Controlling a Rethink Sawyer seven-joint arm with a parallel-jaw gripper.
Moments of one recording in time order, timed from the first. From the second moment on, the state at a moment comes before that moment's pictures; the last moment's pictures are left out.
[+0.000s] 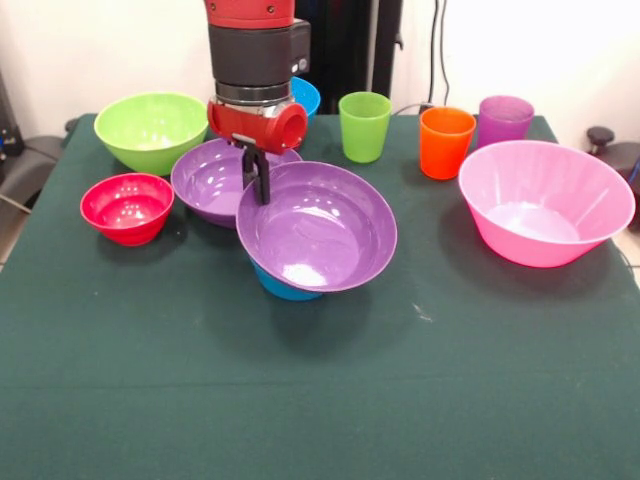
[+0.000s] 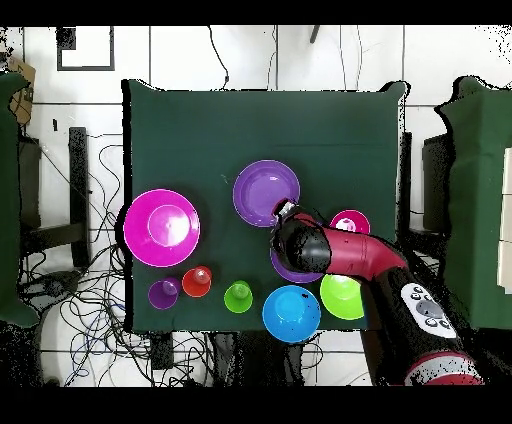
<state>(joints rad) -0.59 -0.64 0.20 1.86 -0.32 0.15 2.28</state>
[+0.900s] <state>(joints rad) -0.67 -0.61 0.24 1.86 -0.41 0.15 2.28</state>
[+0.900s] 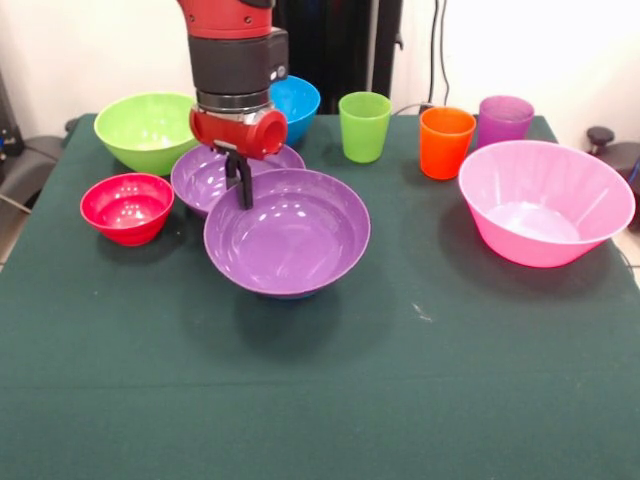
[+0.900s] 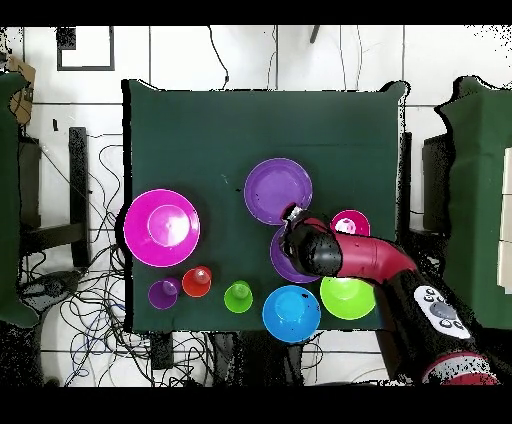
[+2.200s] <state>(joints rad) -0.47 -0.57 0.10 1.90 -0.44 -0.20 2.28</state>
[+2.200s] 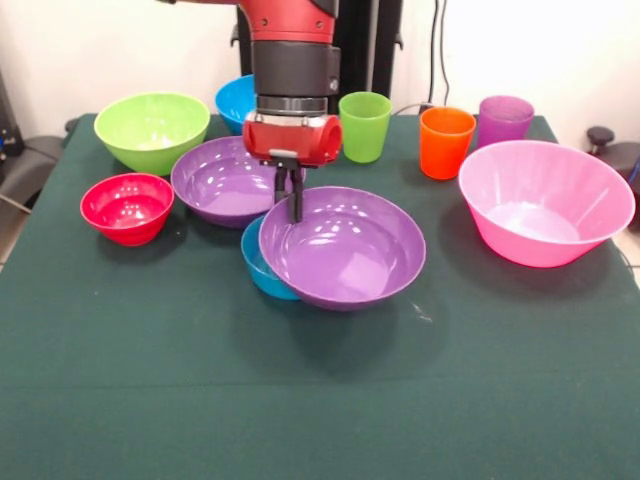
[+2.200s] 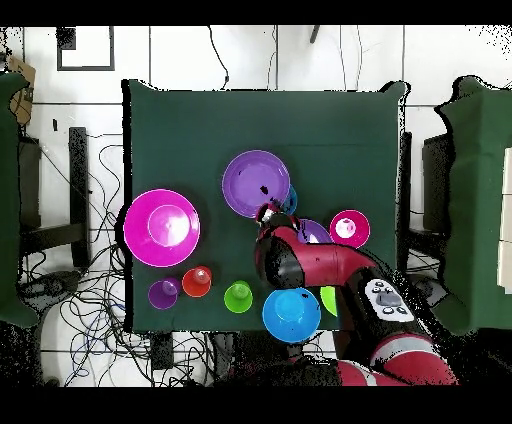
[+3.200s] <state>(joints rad) -0.55 -0.56 0.11 1.93 -0.44 -0.25 2.28</state>
